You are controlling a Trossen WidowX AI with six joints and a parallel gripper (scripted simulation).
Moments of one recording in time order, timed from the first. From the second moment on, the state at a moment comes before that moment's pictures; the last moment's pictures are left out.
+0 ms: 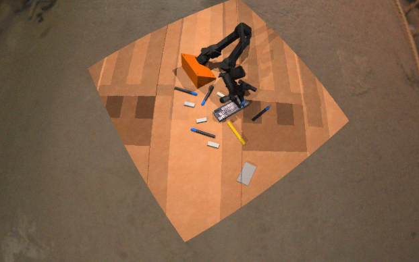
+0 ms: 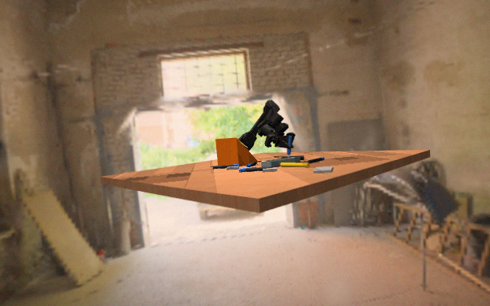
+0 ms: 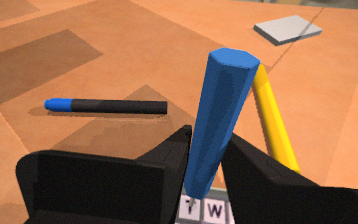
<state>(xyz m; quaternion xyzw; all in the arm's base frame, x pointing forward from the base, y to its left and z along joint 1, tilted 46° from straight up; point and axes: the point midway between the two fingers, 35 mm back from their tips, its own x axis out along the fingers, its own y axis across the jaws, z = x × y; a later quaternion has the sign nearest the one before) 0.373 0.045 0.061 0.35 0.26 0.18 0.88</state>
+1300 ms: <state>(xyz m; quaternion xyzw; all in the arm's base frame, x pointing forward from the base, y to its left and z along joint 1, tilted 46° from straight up) 0.371 0.050 0.055 0.35 0.26 0.18 0.88</state>
